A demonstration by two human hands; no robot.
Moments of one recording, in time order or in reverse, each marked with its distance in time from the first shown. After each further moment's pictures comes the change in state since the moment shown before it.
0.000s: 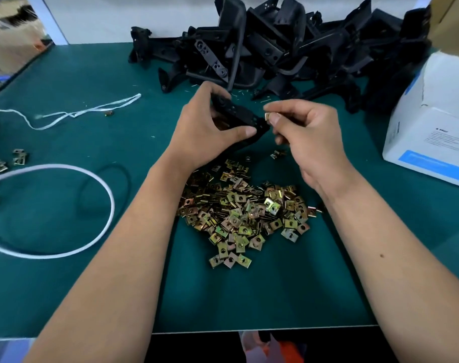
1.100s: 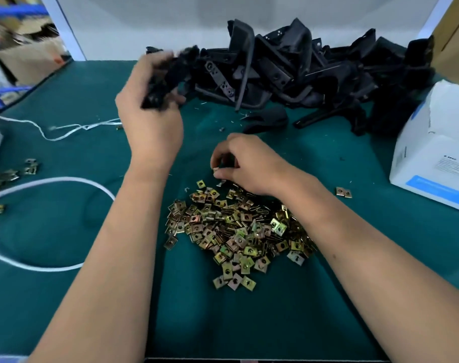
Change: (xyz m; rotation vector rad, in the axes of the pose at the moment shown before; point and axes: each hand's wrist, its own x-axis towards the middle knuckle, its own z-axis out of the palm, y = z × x) left_hand 0.017 -0.013 -0.049 -0.153 0.624 0.160; right_hand 0.015 -0.015 0.064 -0.857 -0.661 -0.241
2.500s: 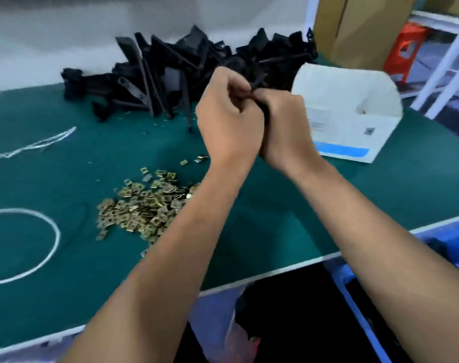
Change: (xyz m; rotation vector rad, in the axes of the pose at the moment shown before) left_hand -0.132 0.168 0.140 -0.193 -0.239 -0.091; right_hand -0.157 0.031 -0.092 0.213 0.756 0.253
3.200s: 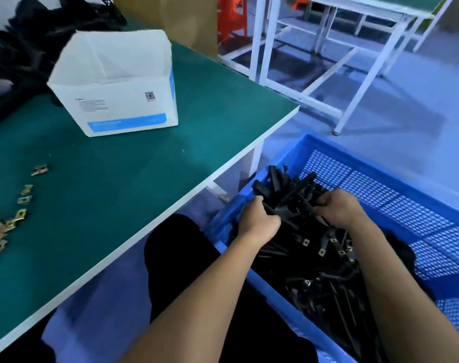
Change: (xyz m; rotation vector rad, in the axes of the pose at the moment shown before) left_hand -0.330 -0.042 0.203 0.236 -1.306 -0.600; right_hand -0.314 0.262 -0.275 -0.672 -0.155 1.167
